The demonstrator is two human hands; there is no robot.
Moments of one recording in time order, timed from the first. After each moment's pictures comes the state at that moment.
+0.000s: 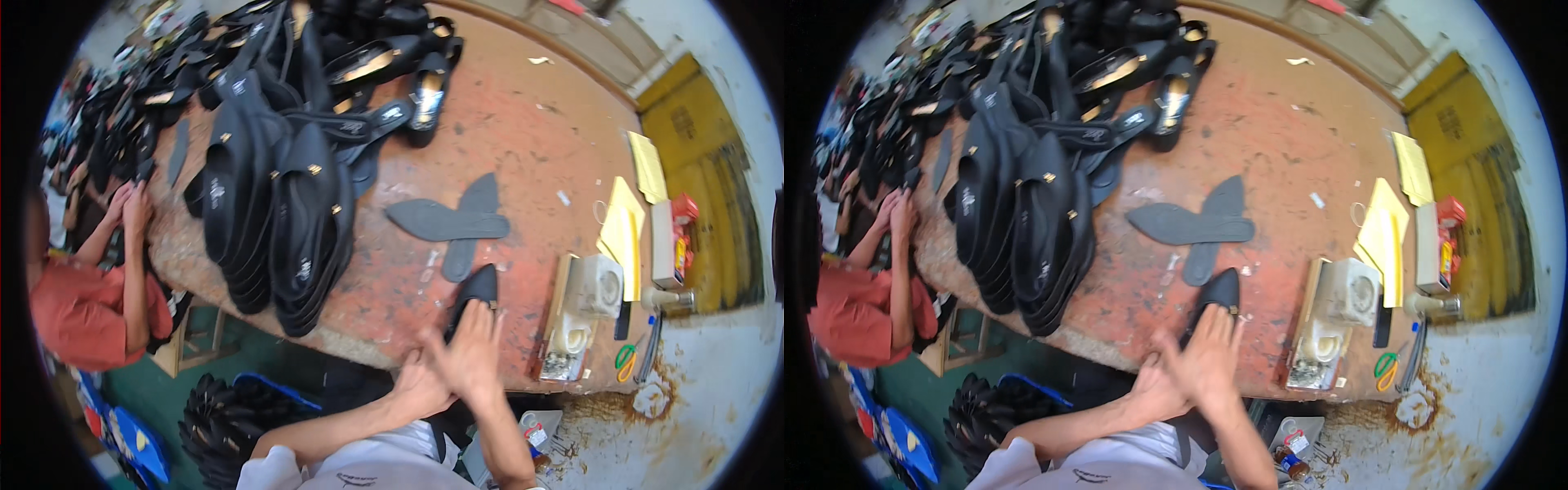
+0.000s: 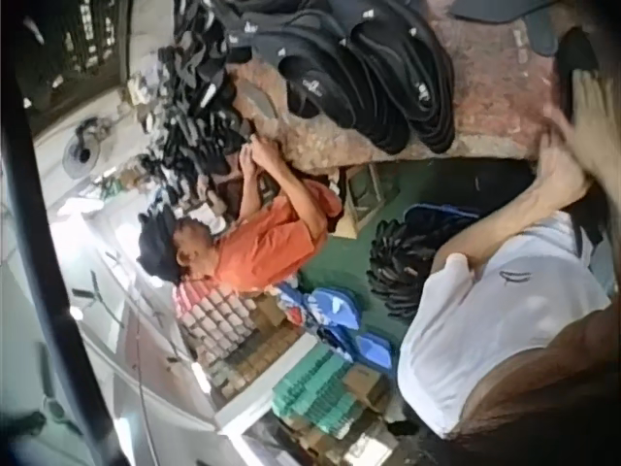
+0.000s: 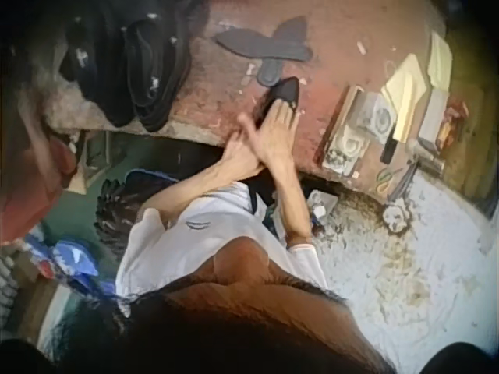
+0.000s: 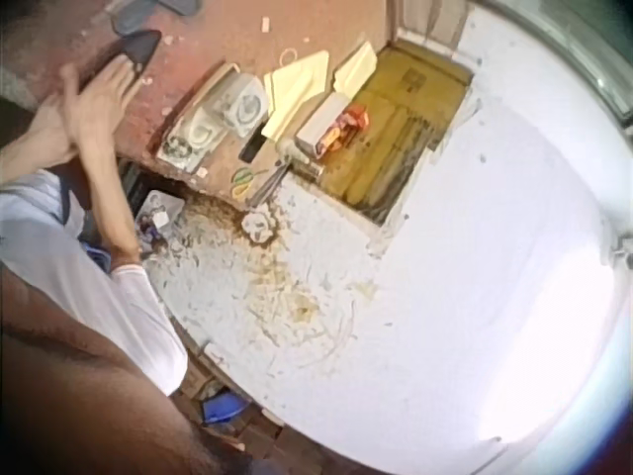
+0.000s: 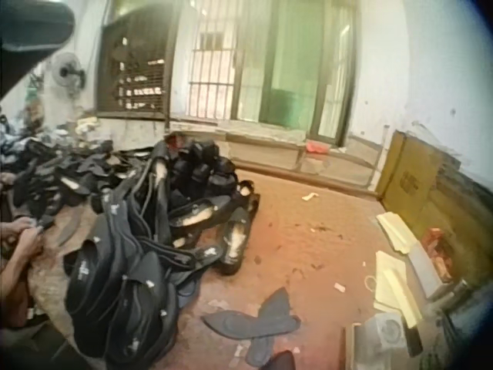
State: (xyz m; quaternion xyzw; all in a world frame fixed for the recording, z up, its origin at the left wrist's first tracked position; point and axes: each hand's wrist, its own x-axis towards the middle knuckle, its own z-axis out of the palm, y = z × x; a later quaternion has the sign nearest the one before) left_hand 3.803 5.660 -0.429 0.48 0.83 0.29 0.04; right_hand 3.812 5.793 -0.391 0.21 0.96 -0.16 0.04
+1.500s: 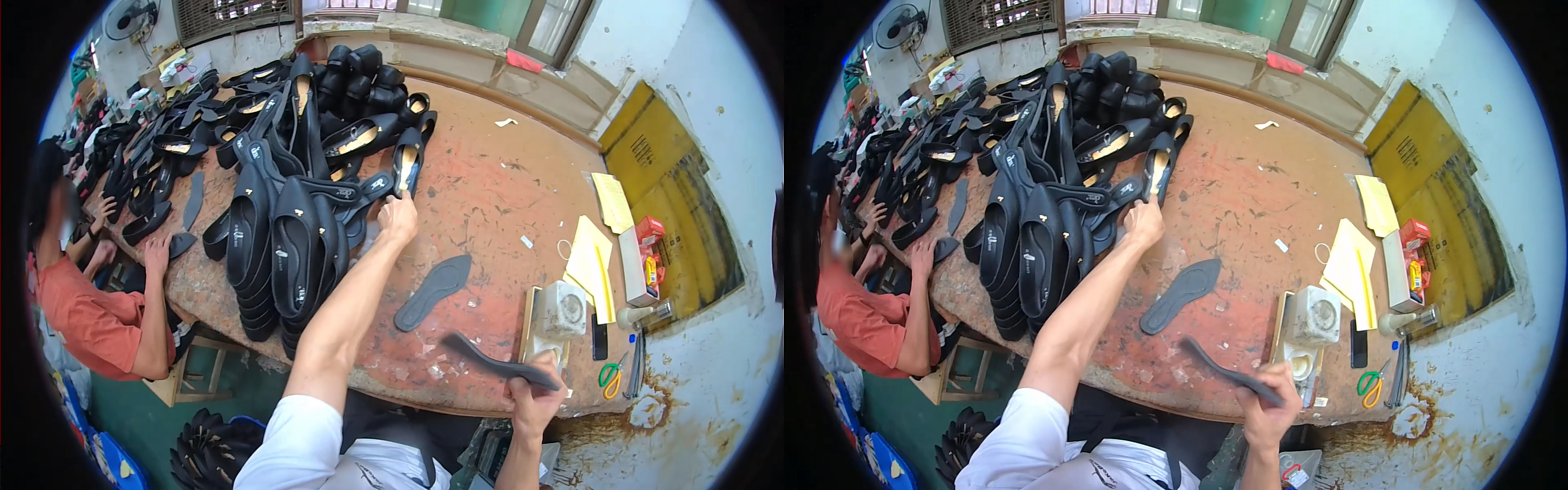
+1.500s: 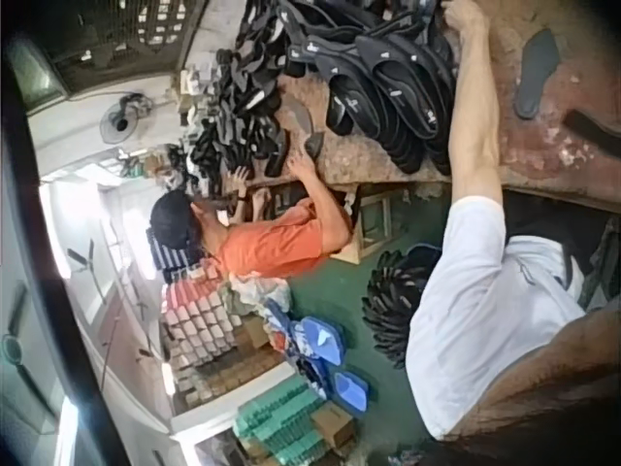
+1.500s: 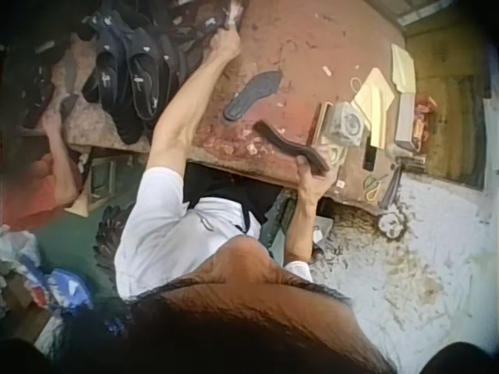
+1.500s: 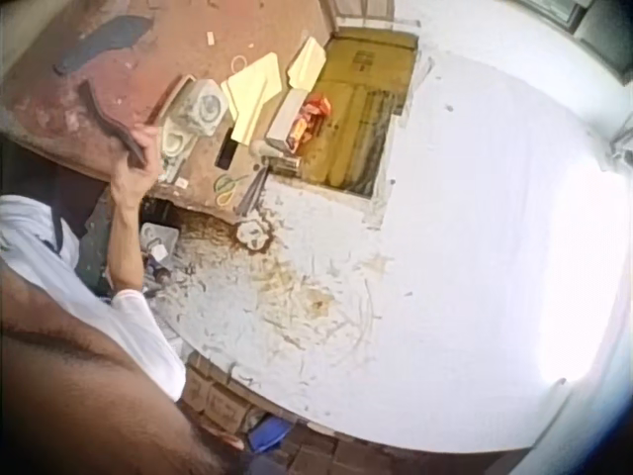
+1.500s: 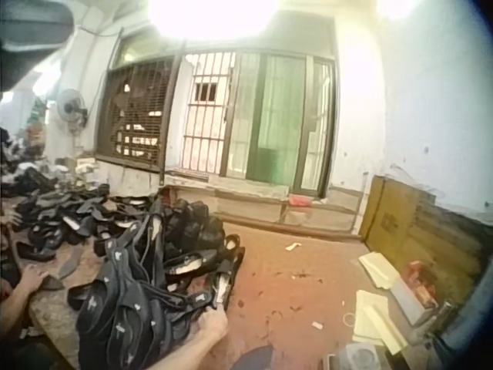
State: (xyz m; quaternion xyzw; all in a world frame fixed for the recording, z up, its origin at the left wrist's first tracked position) left_hand 3.454 5.771 -0.392 0.15 0.96 0.24 0.01; right_hand 3.892 5.845 -0.309 0.10 0.70 -0.60 -0.37
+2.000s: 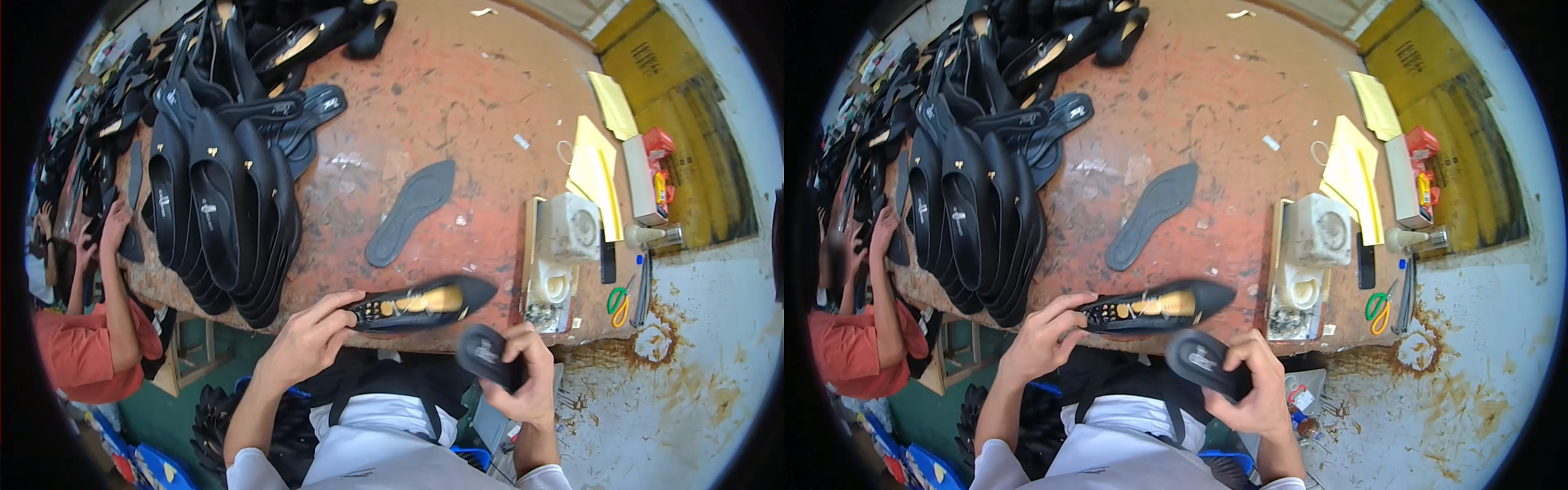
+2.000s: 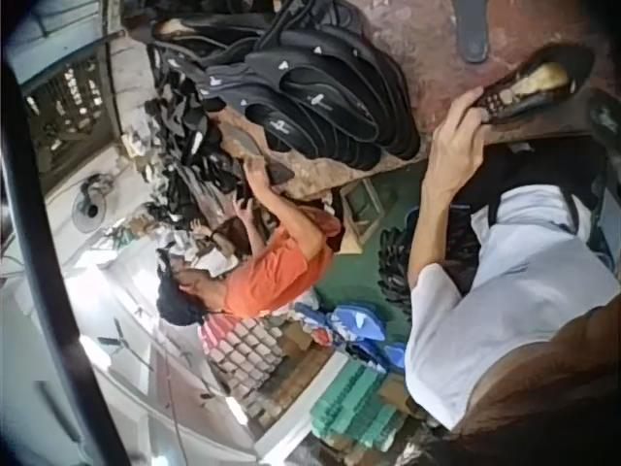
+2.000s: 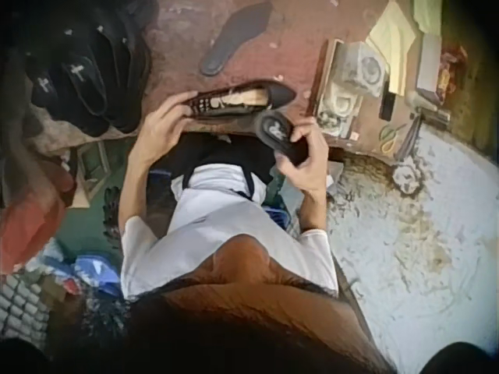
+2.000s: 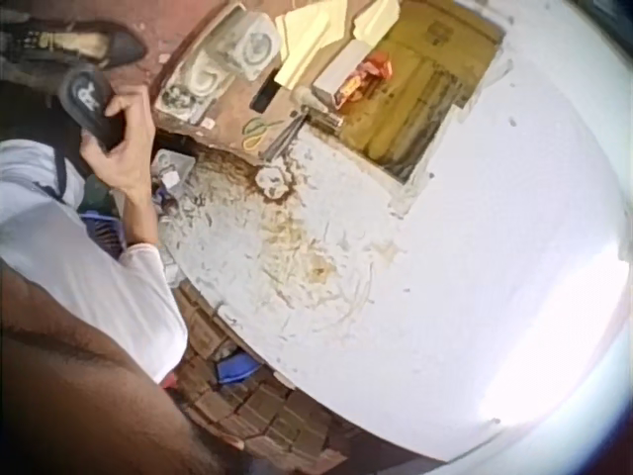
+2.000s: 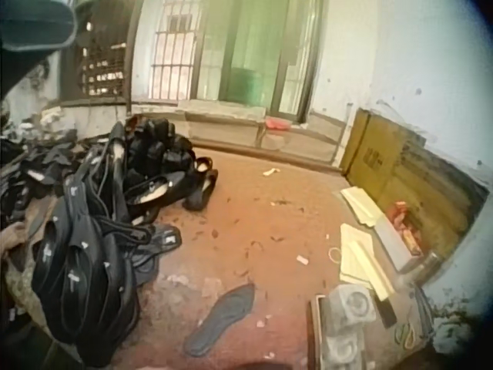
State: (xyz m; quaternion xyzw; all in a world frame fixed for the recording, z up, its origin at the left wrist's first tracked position) left_hand 3.692 5.568 -0.355 0.47 0.76 0.42 0.16; right_hand 3.920 5.843 -0.290 0.12 0.85 -0.50 -0.14
